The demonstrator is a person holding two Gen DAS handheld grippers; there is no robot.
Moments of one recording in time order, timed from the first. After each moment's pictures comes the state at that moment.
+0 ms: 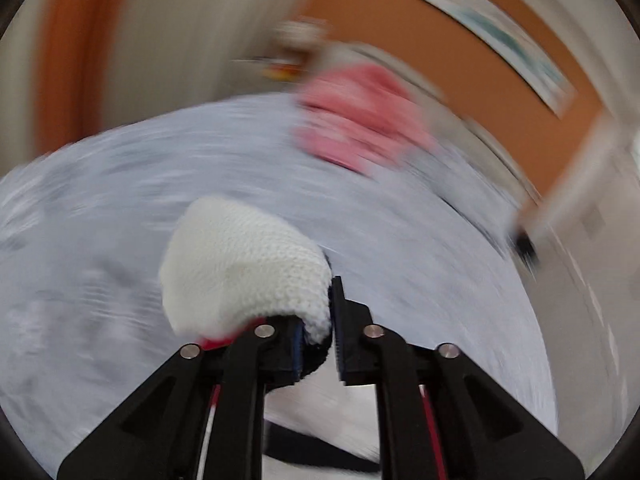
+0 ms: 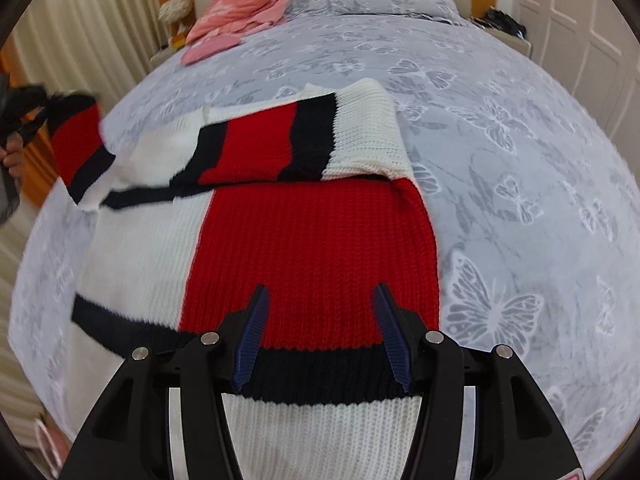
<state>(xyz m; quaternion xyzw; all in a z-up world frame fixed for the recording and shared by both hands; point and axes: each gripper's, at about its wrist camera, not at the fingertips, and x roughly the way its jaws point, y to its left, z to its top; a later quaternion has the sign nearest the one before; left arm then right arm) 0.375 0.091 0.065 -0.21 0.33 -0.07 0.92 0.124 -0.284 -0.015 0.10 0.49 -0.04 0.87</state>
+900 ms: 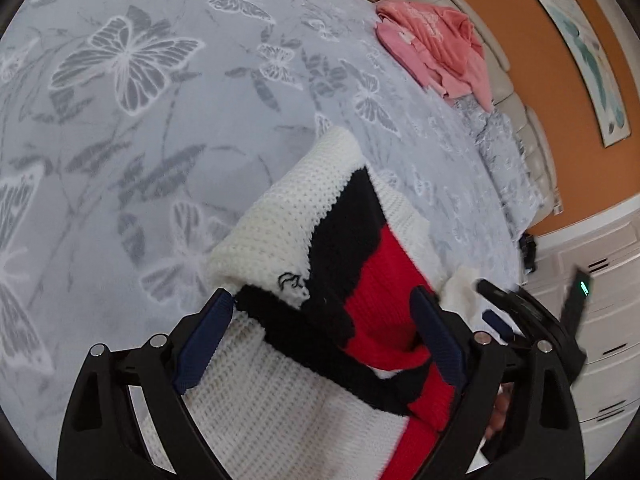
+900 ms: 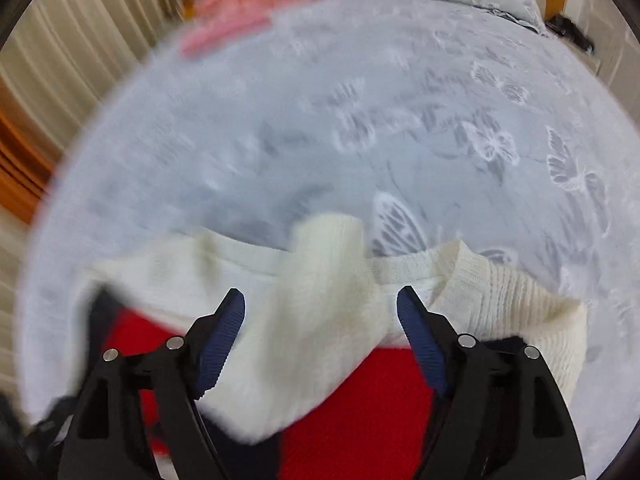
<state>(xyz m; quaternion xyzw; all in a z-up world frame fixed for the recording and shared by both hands) 0.325 0.091 -0.084 -0.38 0.45 0.02 0.81 0.477 -0.215 -0.054 0.05 0.56 0.00 0.83</state>
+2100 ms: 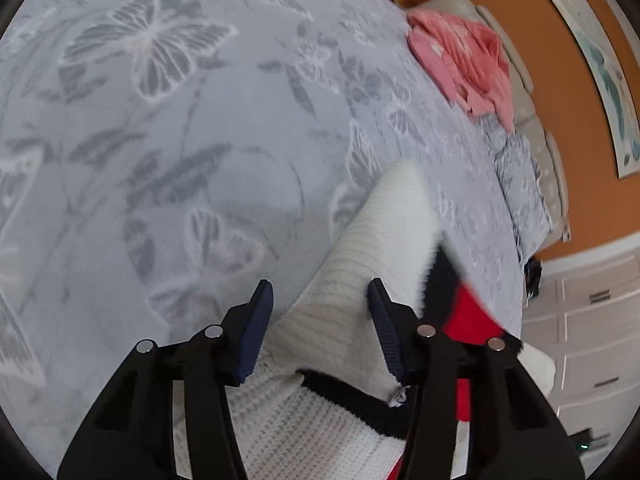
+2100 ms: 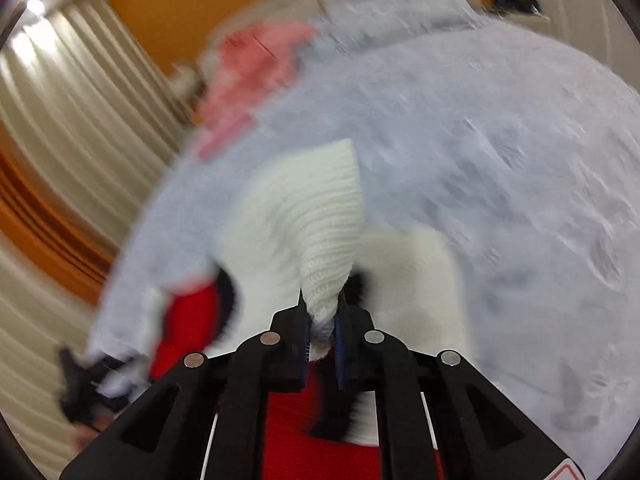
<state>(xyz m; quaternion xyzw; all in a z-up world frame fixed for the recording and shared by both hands) 0.342 0.106 -0.106 -0.42 0.46 0.04 0.78 0.328 -0.370 -0.027 0.23 0.44 0.02 0.87</state>
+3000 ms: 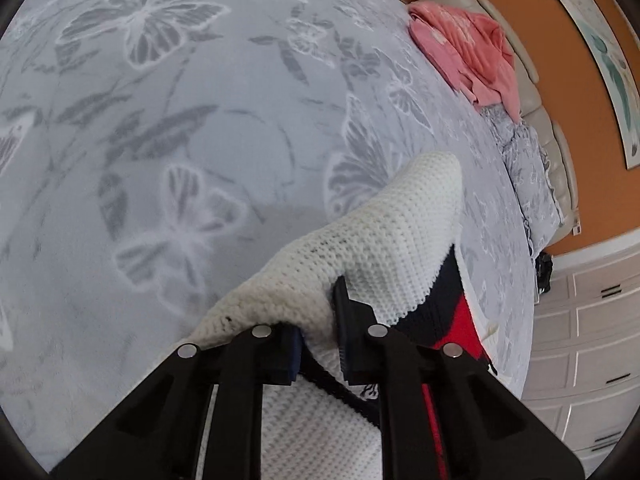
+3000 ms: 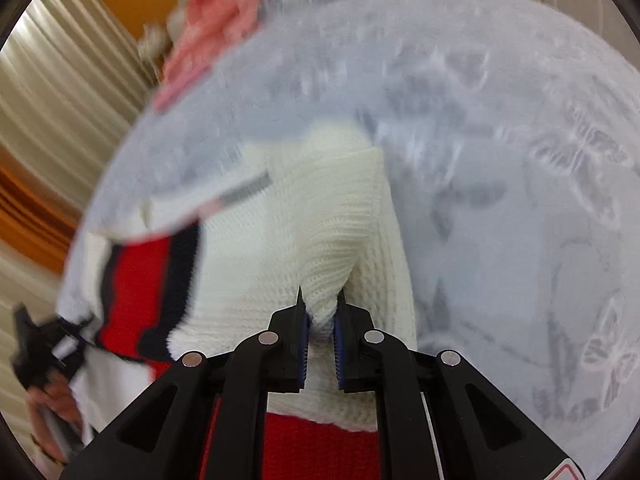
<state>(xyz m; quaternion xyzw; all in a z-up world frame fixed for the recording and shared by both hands) 0.338 0.087 -0.114 -0.41 0.46 0.07 0.79 0.317 -0.386 -0.082 0.21 0.50 0.01 0.84</state>
